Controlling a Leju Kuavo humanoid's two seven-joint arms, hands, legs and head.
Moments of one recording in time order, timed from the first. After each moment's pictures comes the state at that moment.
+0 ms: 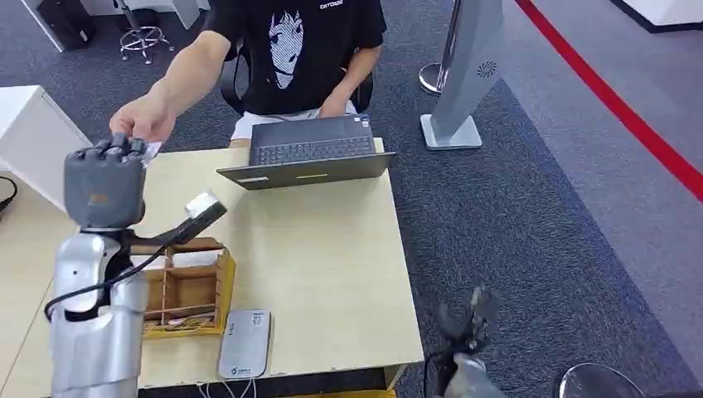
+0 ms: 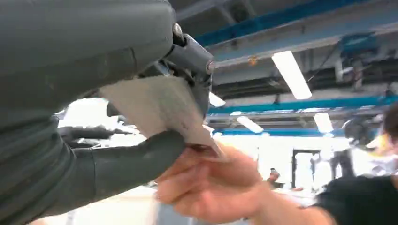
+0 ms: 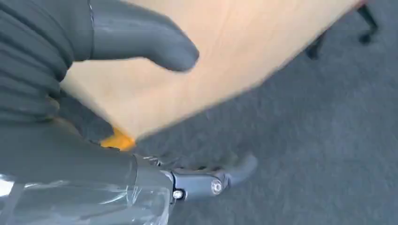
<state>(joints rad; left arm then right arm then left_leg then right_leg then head) -0.38 -0.10 0.00 -1.46 -1.44 0.37 -0.24 -0.35 0.23 -1.08 -0.30 0.52 -0.19 -0.54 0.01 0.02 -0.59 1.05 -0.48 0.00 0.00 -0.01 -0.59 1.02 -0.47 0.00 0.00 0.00</state>
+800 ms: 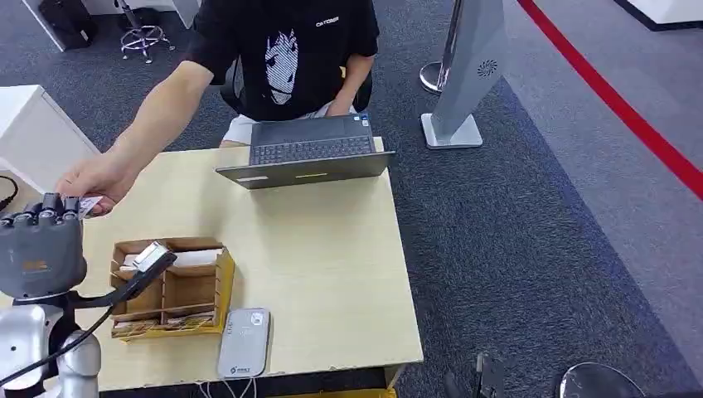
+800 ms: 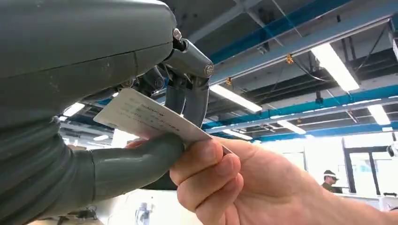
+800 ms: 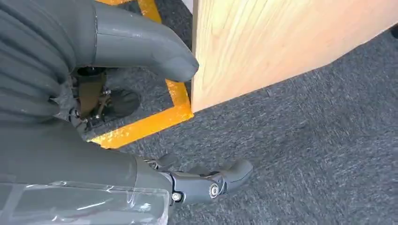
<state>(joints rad) -0.19 -0.06 0.11 -1.66 -1.46 0.36 -0.25 -0.21 0.22 -0.99 -0.29 0.57 -0.14 -0.58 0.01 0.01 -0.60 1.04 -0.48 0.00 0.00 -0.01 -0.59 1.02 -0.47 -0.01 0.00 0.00</state>
